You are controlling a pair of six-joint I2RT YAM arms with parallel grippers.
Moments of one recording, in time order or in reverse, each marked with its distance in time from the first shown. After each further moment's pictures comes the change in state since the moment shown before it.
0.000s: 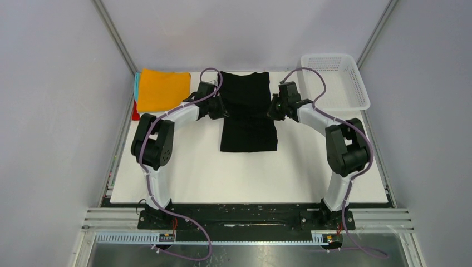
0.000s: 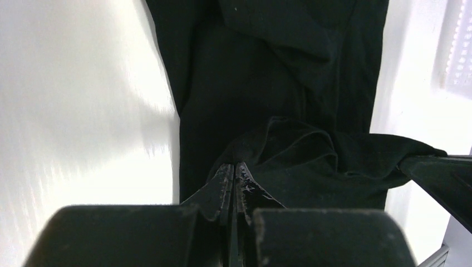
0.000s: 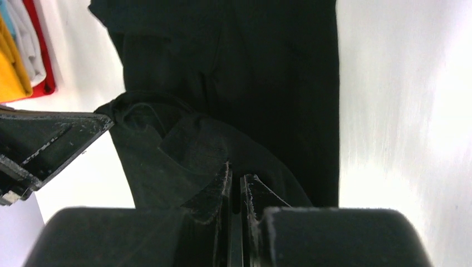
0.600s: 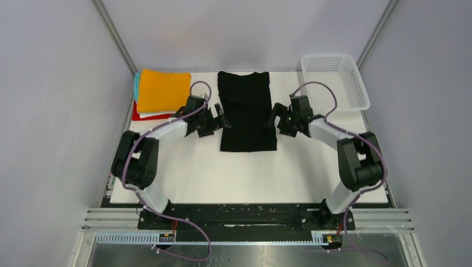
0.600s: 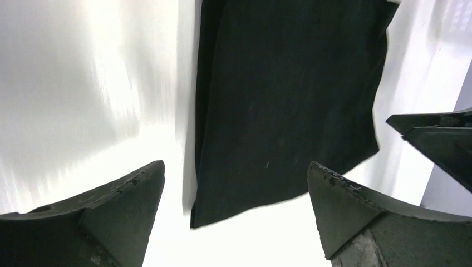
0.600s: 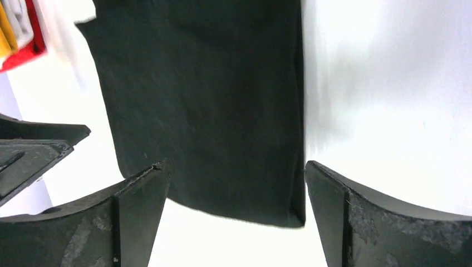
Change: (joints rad) left arm 0.022 -0.226 -0.268 0.019 0.064 -0.038; right arm -0.056 -0.121 -0.226 0.088 -0.092 -0.005
